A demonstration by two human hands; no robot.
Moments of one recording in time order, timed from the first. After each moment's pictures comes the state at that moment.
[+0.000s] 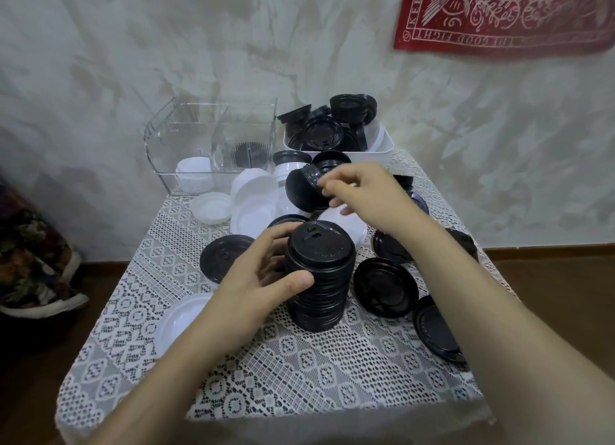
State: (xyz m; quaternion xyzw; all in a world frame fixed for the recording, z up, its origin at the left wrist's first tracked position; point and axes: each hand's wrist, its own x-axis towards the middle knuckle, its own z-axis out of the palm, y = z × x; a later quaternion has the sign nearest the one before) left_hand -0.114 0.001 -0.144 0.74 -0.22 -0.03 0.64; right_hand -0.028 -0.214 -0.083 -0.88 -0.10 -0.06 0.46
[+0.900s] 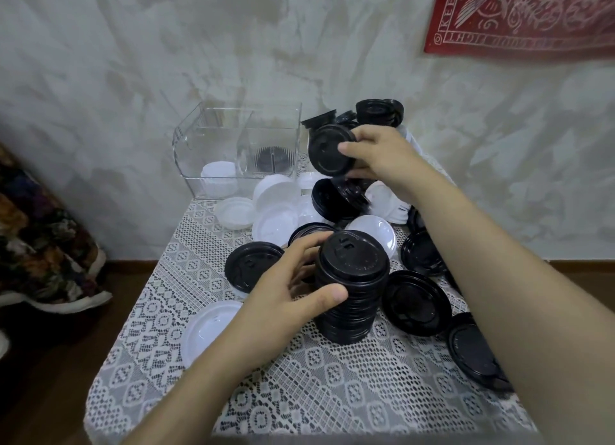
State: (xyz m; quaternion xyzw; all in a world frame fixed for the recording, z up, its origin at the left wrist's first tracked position) left_hand -0.112 0.002 -0.149 0.74 -0.22 -0.03 0.63; right_hand 0.043 -0.202 -0.056 -0.80 -0.09 -0.02 0.60
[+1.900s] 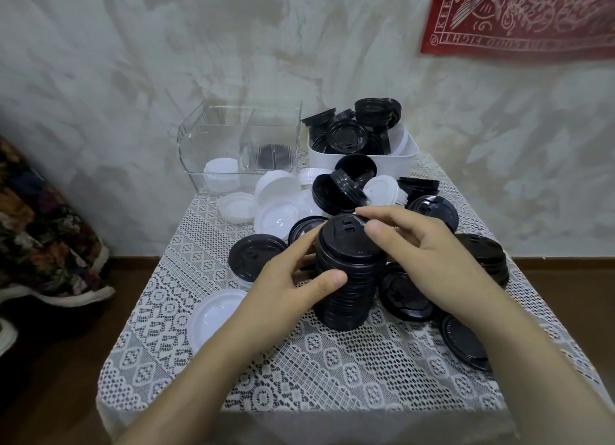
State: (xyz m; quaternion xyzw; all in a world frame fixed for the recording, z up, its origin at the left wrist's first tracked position) left_hand -0.118 0.001 -0.146 0.78 -0.22 -0.03 0.59; right_hand -0.122 -0.217 -0.092 -0.82 -0.13 -0.03 0.56
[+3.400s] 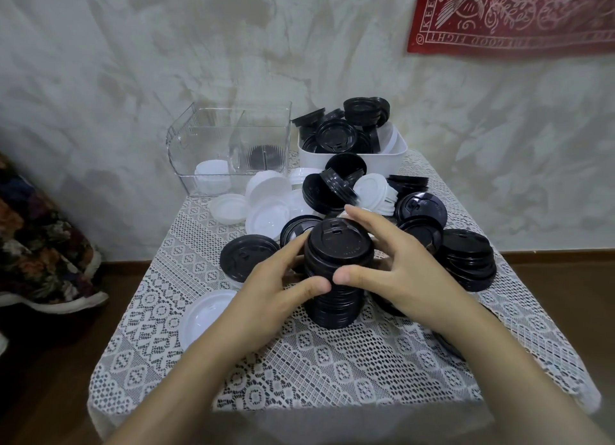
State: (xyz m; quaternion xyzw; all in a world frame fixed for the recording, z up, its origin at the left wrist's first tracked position) left_hand -0.113 0.005 -0.154 0.79 -0.25 -0.03 0.56; right_hand -0.128 -0.215 -0.114 -0.84 -0.14 -0.01 0.52
